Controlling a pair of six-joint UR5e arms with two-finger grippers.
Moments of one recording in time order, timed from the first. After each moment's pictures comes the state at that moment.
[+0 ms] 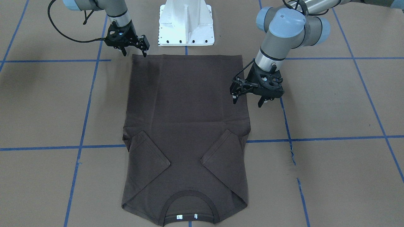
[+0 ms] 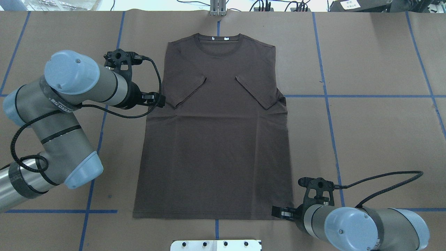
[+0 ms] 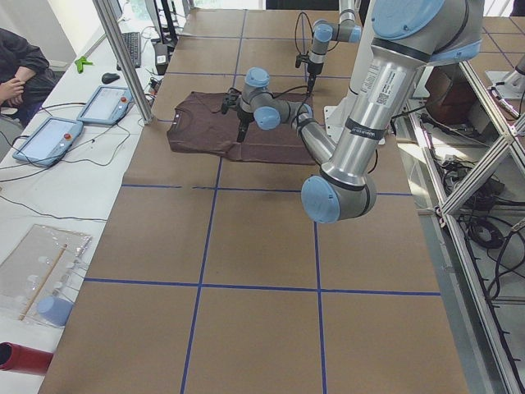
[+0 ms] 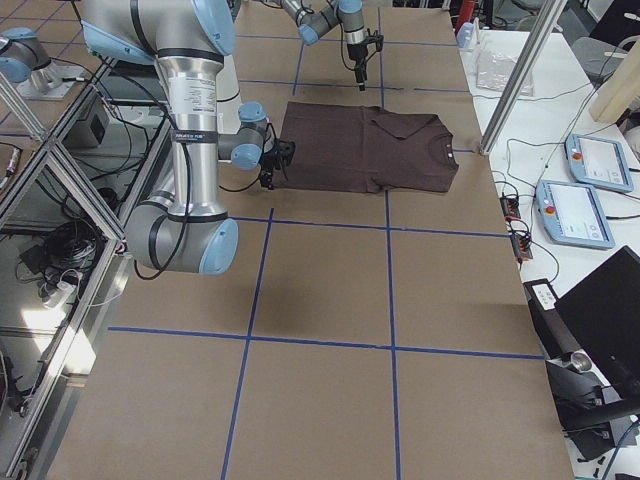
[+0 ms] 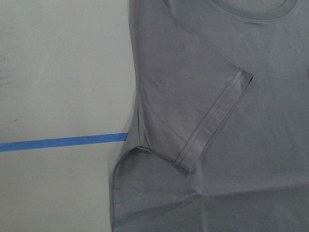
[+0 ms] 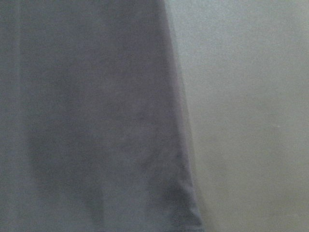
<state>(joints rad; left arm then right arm) -0.68 -2.01 -1.80 -1.86 -1.86 -1.07 0.09 -1.51 2.08 -1.28 1.52 1.68</state>
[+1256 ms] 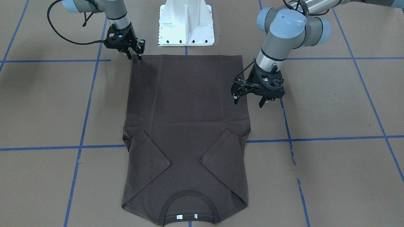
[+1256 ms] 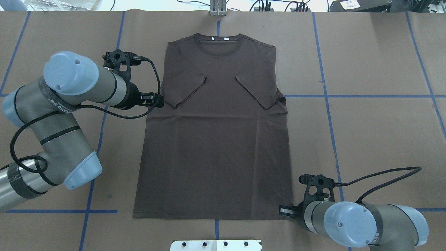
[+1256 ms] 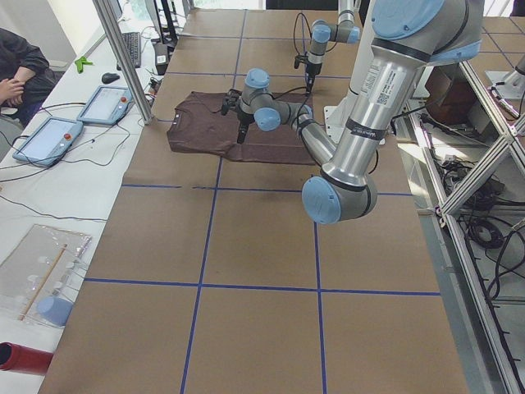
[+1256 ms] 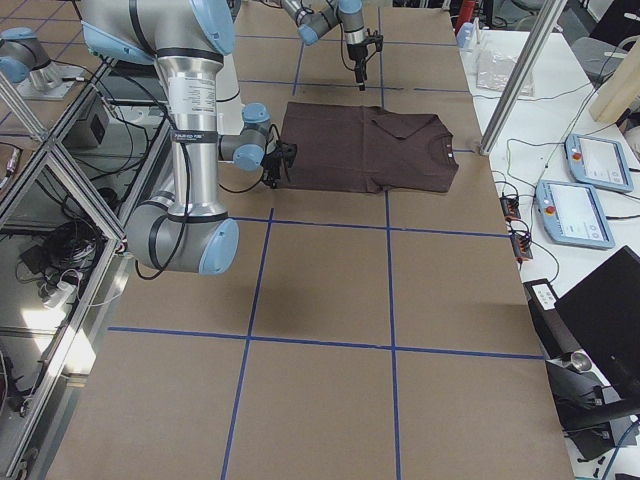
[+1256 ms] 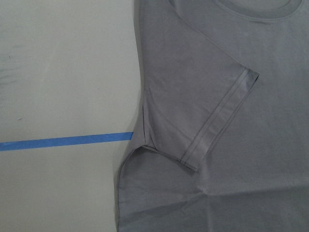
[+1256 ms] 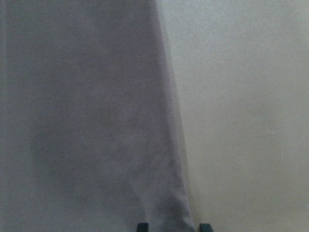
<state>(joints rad) -0.68 -2.01 -1.80 -1.87 -1.86 -1.07 0.11 -1.51 2.07 -1.29 1.56 1.68</state>
